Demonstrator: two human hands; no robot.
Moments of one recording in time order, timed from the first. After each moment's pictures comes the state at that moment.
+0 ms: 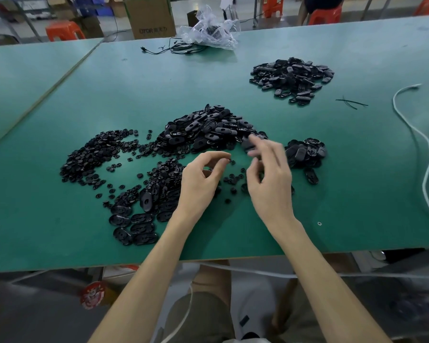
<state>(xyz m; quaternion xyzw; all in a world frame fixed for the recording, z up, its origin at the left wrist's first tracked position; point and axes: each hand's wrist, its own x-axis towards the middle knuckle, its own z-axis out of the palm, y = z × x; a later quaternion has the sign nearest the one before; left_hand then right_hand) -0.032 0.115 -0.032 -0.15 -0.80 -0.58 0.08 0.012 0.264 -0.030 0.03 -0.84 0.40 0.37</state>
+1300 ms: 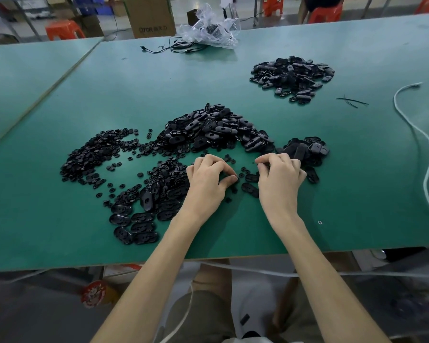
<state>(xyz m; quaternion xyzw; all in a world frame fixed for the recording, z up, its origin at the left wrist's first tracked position) -0.029 0.121 -0.039 -0.19 -0.92 -0.33 0.08 0.006 0.272 -0.039 -0.19 -0.91 0.29 0.23</state>
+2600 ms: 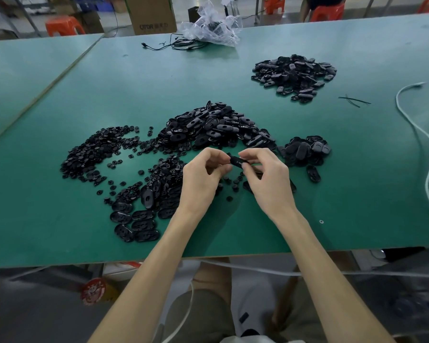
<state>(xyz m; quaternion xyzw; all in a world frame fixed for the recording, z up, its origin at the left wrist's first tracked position) -0.029 0.114 -0.034 -0.14 -0.80 -0.57 0.09 0.006 0.270 -0.037 0.00 -0.85 0.47 0.24</state>
